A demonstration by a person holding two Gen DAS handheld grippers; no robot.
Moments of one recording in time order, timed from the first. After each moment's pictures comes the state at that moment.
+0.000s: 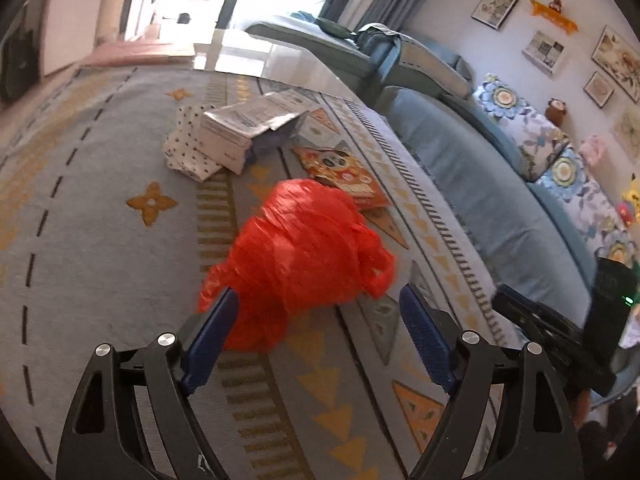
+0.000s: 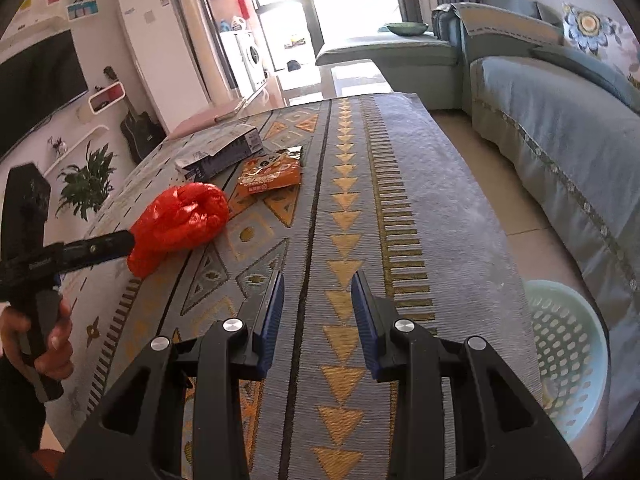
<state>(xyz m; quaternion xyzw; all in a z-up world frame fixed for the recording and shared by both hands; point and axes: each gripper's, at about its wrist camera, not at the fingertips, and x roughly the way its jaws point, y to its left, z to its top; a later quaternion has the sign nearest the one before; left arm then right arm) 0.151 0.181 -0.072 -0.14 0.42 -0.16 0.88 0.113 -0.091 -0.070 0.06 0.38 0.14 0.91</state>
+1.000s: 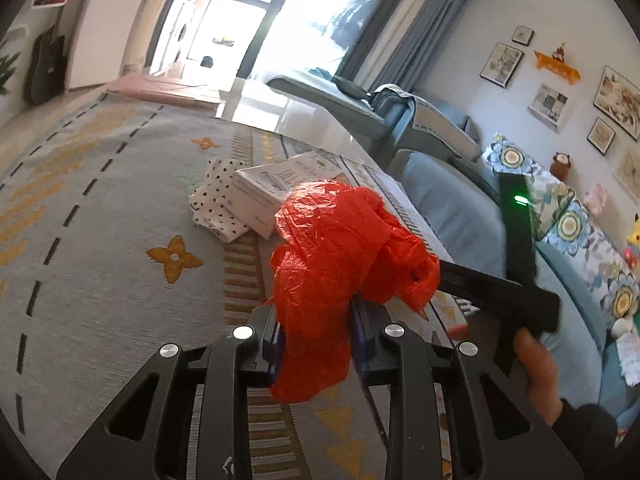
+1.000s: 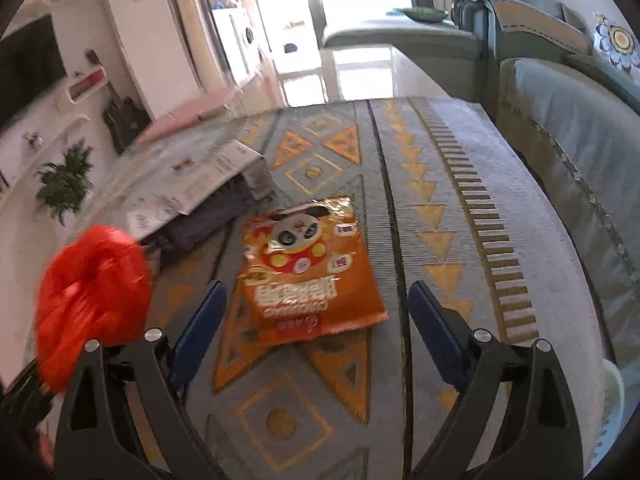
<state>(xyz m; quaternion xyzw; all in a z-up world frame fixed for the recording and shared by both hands) 0.149 0.204 -0.072 -0.19 0.31 -0.13 0.92 0.282 0.007 -0.090 0.03 0.42 0.11 0.90</state>
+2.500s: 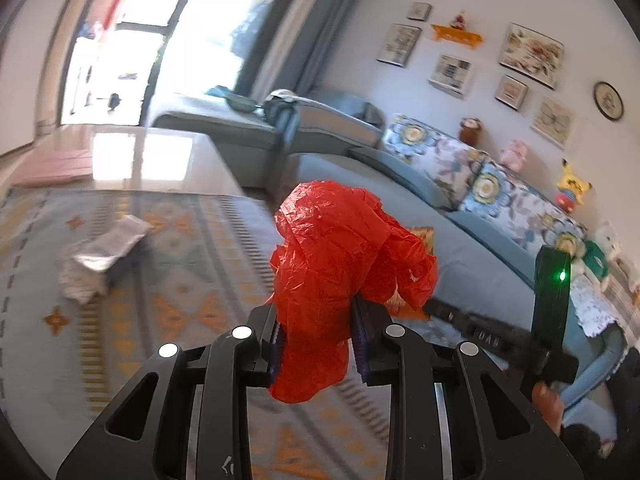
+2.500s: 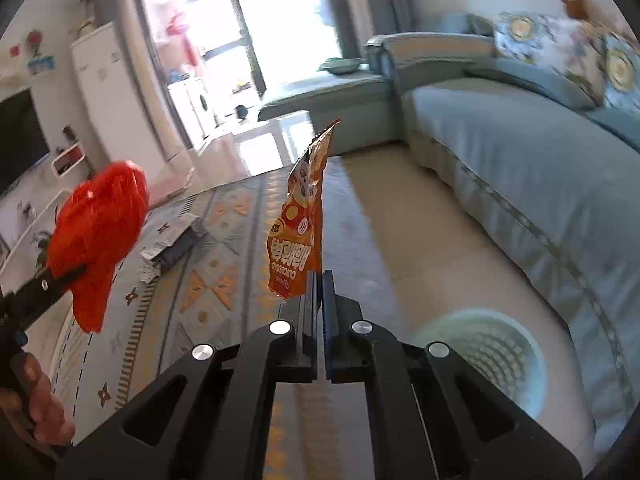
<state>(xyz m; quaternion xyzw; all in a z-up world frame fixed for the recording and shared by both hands) 0.093 0.058 0.046 -0.12 0.27 -0.28 0.91 0.090 -0.196 0.012 0.12 0.33 0.04 0.94</state>
